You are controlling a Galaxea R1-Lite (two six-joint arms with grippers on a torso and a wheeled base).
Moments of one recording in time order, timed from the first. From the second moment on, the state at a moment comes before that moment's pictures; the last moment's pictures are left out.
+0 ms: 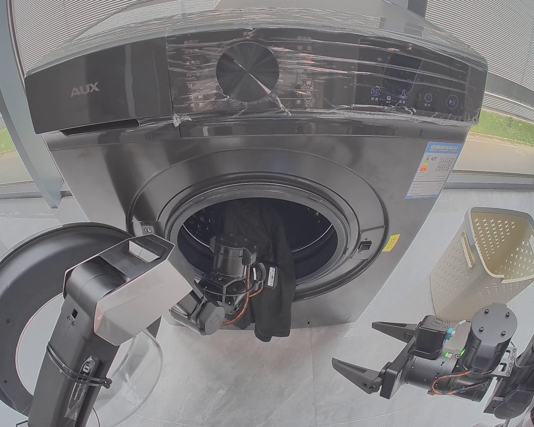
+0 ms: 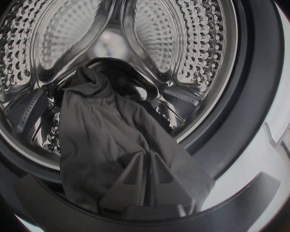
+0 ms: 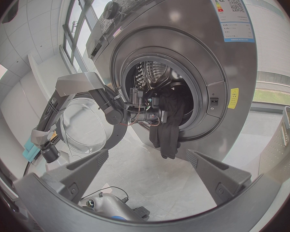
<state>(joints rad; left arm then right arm) -0.54 2.58 -1.36 -0.95 0.12 -0.03 0.79 1.85 -0.02 -1.55 -0.02 0.18</state>
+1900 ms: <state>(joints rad) -0.54 2.63 -1.39 -0.94 0.13 -0.07 0.80 1.83 -0.02 -1.55 -0.02 0.18</state>
